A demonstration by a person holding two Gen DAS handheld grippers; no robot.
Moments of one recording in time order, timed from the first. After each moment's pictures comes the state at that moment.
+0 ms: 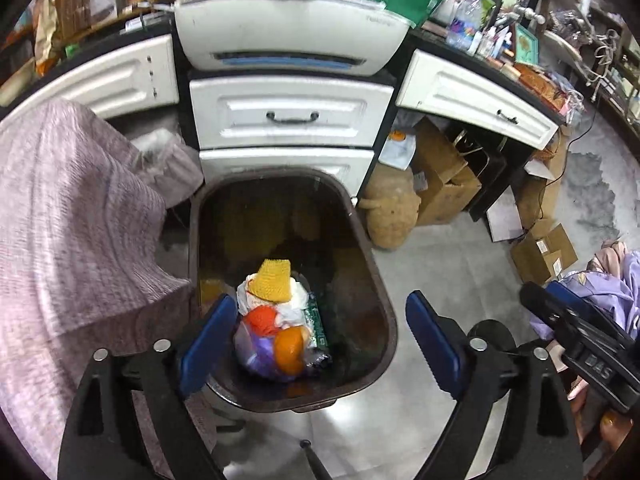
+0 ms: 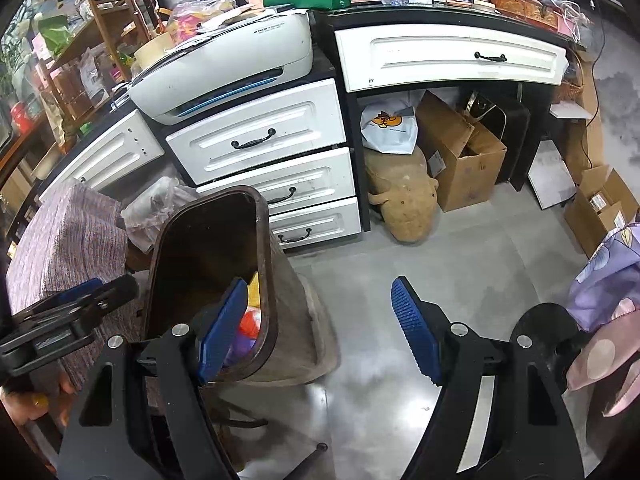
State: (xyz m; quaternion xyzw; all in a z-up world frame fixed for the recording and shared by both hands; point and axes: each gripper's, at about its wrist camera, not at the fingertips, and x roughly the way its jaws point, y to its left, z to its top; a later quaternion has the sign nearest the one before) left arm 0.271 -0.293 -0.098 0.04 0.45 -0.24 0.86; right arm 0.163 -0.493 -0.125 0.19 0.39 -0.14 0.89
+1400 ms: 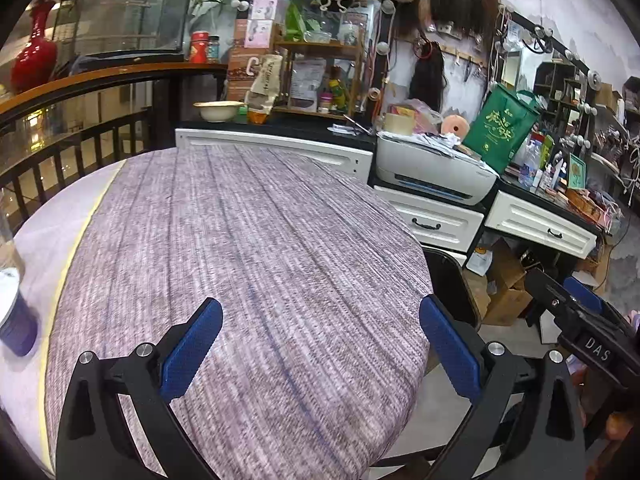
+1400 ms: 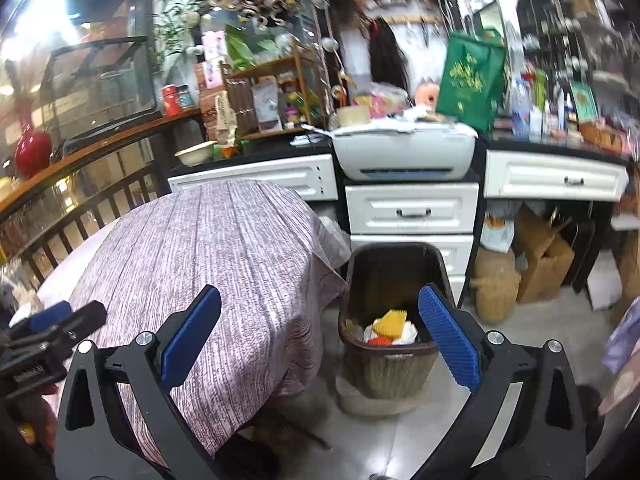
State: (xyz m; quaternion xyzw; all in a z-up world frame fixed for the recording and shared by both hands) left arm 0.058 -0.037 -0.006 -0.06 0.27 -0.05 0.96; right arm 0.032 -0.240 -0.018 0.08 0.23 0.01 0.97
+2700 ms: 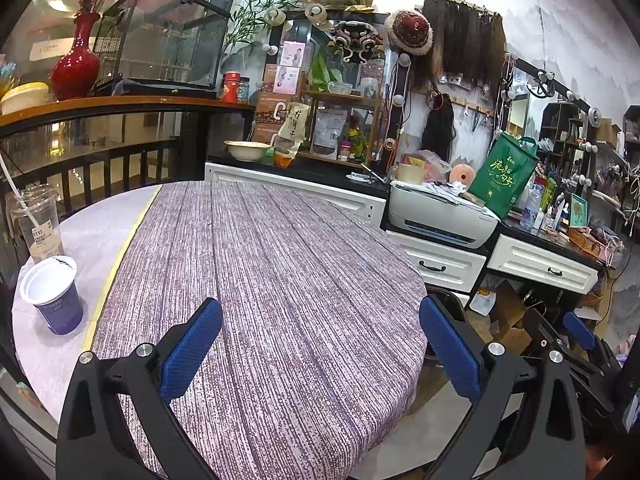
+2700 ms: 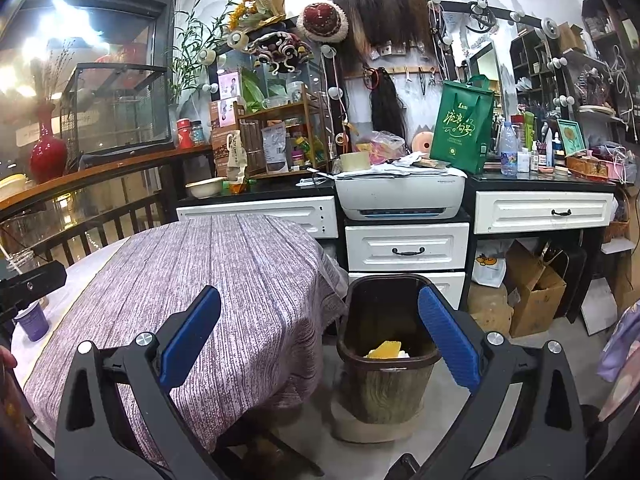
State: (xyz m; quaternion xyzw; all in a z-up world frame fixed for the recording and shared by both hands) left arm -0.002 -0.018 0.014 -0.08 0.20 -0.02 0.98; right arm -0.028 -0.234 -0.026 0.06 0.14 0.01 0.99
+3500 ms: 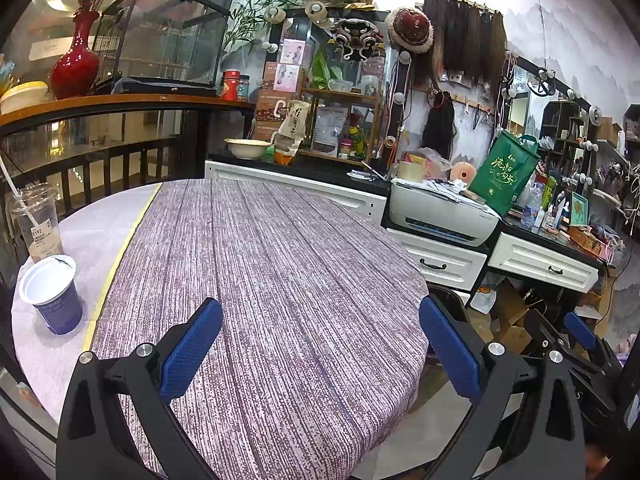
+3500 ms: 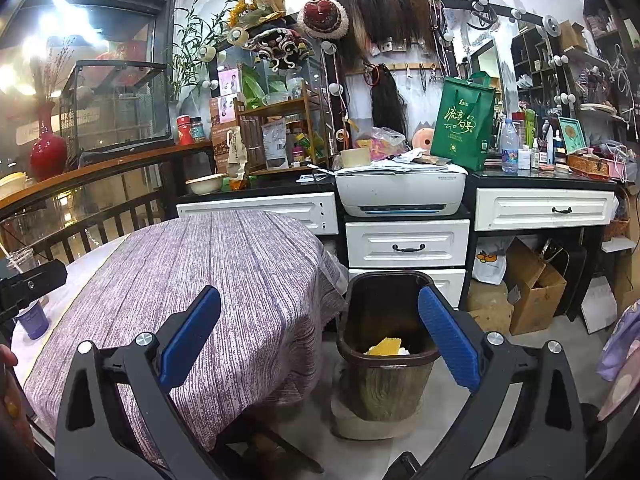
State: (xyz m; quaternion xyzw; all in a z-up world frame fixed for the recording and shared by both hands) left arm -0.002 -0.021 0.014 -0.08 0.20 -0.02 0.98; right arm -0.029 -0.234 -0.027 0.06 0.15 0.01 0.99
